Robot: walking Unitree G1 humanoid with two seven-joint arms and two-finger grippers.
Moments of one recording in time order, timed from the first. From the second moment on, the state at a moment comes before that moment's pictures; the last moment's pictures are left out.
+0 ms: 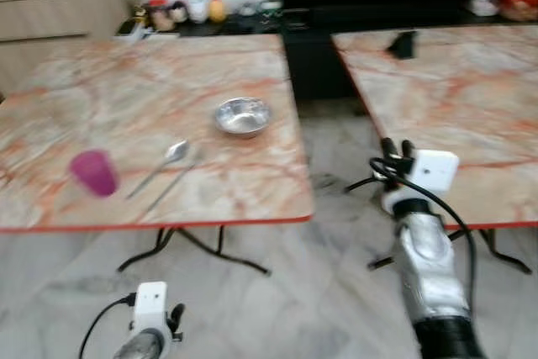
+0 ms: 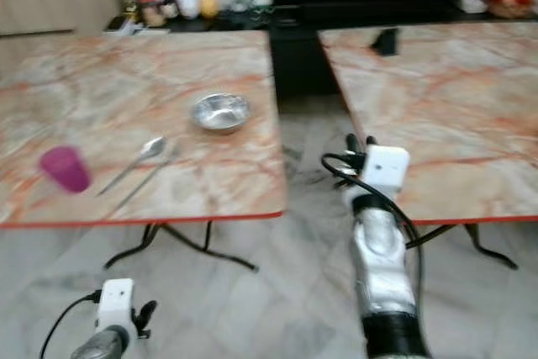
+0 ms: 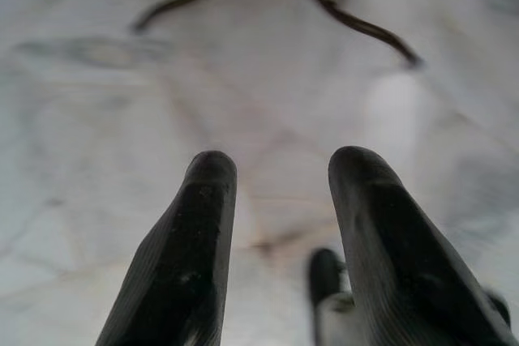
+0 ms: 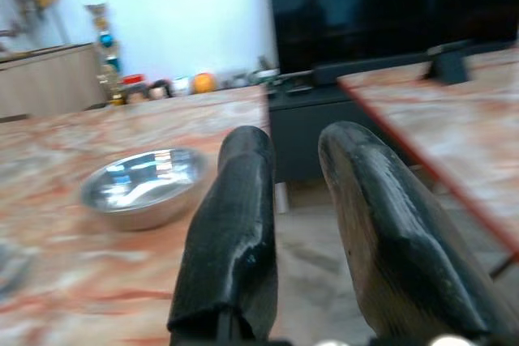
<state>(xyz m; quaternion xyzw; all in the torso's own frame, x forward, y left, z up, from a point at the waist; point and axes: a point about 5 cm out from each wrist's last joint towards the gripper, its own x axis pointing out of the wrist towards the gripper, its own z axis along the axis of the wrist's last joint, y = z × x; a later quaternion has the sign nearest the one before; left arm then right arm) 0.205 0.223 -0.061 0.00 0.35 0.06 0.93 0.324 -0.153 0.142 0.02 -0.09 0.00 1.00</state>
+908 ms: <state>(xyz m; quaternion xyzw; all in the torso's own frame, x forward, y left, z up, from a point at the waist) 0.207 0.213 -0.062 -0.02 0.35 0.06 0.93 0.327 -0.171 0.151 0.01 -0.10 -0.01 0.99</state>
